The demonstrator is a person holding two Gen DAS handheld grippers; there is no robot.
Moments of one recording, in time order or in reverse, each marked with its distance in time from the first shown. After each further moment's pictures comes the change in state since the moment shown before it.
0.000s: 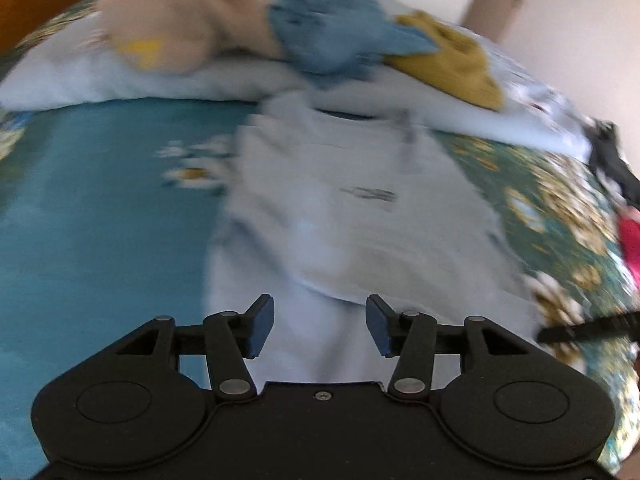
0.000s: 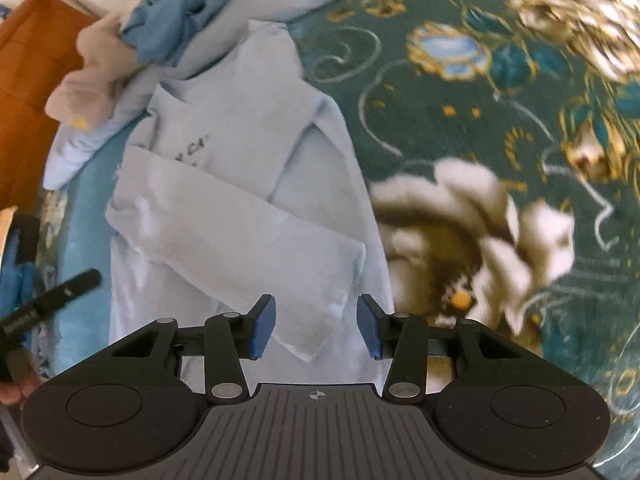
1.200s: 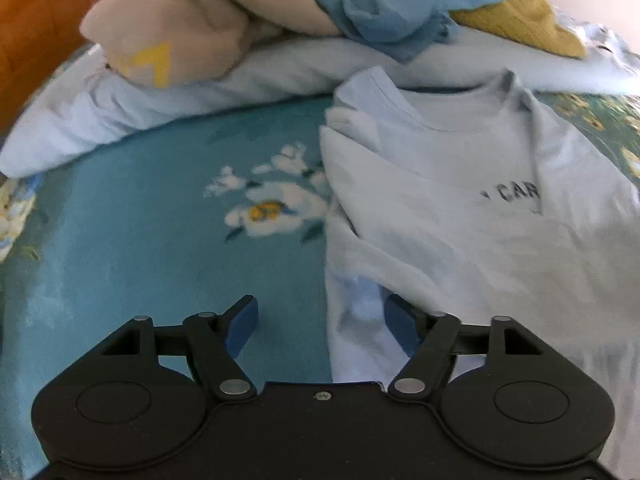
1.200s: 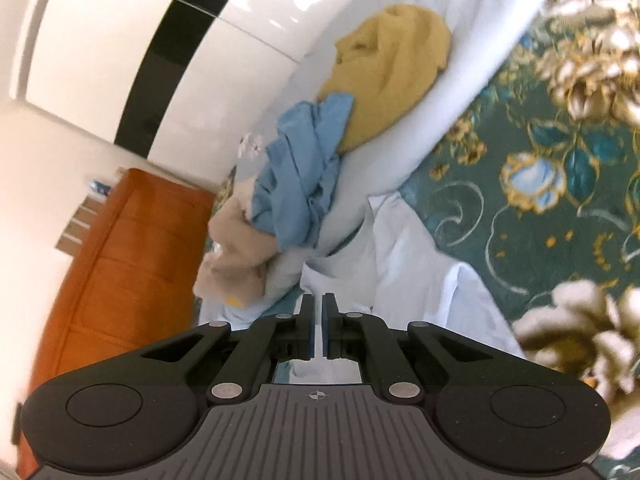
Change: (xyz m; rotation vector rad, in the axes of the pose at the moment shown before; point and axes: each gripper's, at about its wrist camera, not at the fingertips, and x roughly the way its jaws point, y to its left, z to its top) left arm 0.096 0.038 0.037 0.197 0.005 0.211; right arm -0.088 0.008 0.029 0.216 -0.388 0.438
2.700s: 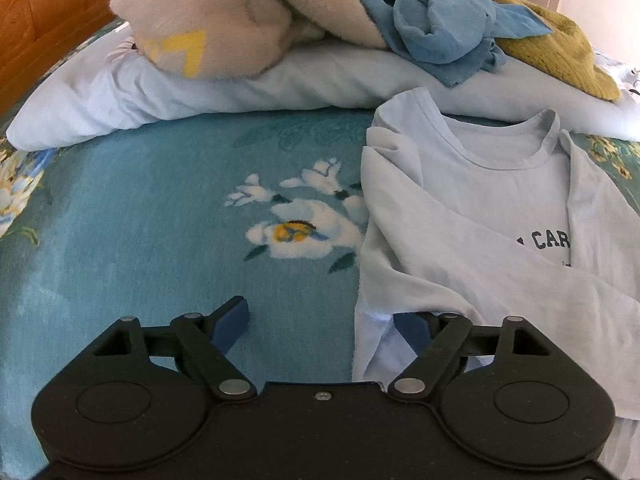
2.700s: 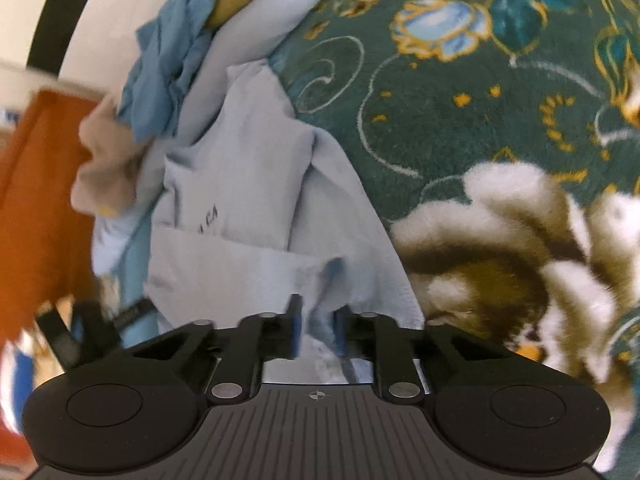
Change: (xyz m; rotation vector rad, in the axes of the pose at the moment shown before) left arm 0.013 0.018 0.013 -0.115 0.007 0.002; right arm 0.089 -0.094 -0.033 0.076 0.283 -0.203
